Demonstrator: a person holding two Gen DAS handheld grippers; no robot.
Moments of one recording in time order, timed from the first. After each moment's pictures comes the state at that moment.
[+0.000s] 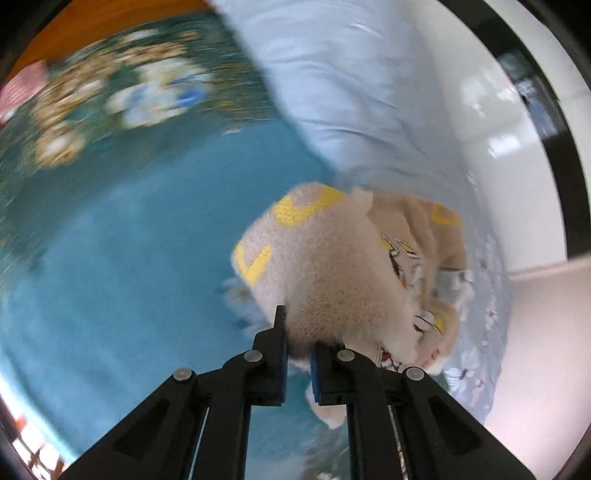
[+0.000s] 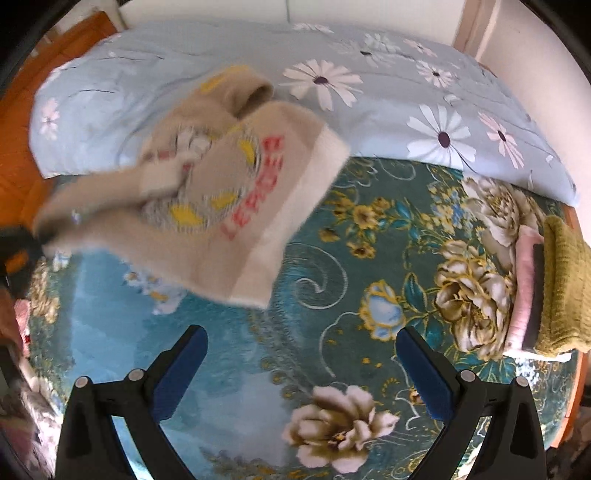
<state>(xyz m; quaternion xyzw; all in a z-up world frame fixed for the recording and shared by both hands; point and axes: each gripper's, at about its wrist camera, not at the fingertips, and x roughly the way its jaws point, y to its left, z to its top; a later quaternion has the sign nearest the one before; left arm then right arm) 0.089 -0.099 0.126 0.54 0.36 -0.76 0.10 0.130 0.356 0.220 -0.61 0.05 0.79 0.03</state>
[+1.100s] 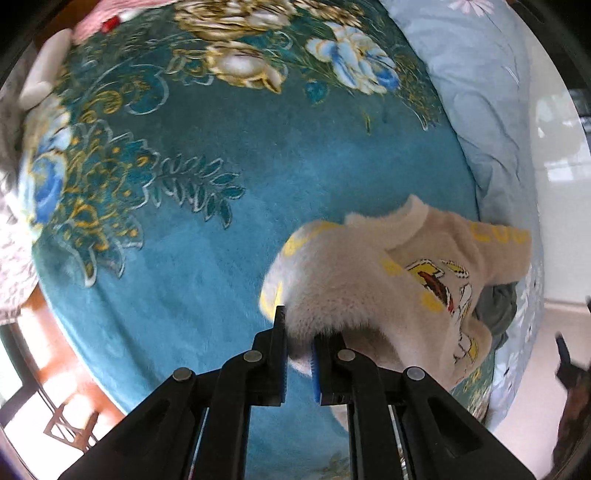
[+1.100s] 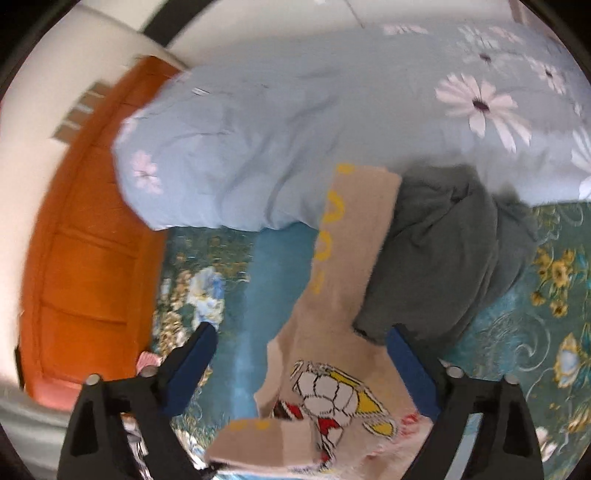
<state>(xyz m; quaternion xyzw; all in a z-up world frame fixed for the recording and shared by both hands) 0.241 -0.238 0.045 0.59 0.41 -0.67 0.18 -0.026 0.176 0.246 -0.58 0.24 0.77 -0.11</state>
